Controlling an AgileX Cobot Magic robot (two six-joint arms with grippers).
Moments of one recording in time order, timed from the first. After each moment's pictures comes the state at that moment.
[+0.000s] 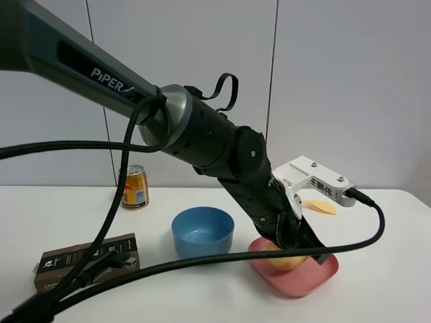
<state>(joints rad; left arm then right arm) -0.86 2.29 -1.61 -0.28 0.26 0.42 -0.05 0.00 -0.50 0.02 1.07 0.03</state>
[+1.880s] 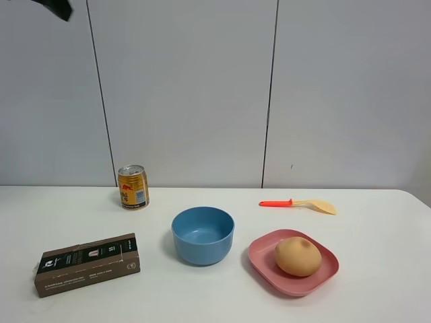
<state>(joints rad) -0.13 1.51 -1.60 0.05 0.60 0.26 -0.05 0.00 -0.50 0.02 1.07 0.03</state>
